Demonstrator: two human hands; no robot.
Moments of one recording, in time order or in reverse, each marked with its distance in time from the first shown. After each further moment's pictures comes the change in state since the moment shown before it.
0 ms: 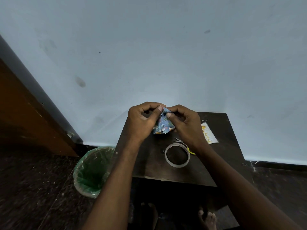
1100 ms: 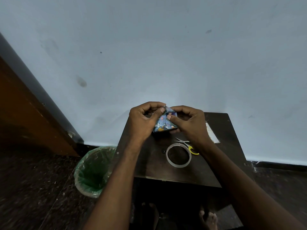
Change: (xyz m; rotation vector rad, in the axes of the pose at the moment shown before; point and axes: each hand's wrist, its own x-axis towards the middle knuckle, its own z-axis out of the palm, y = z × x) left_hand 0.000 0.000 0.002 -0.067 0.014 -0.072; right_hand 0.001 -0.001 -0.007 0.270 -0.005 0.174
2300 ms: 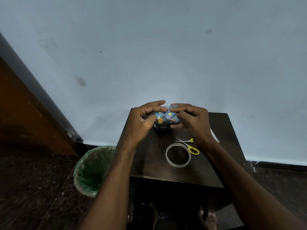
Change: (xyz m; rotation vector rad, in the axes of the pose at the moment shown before) left_hand 0.001 -0.009 -0.014 -0.038 -0.224 0.061; right_hand 0.005 -0.004 -0.007 0.063 0.038 0.027
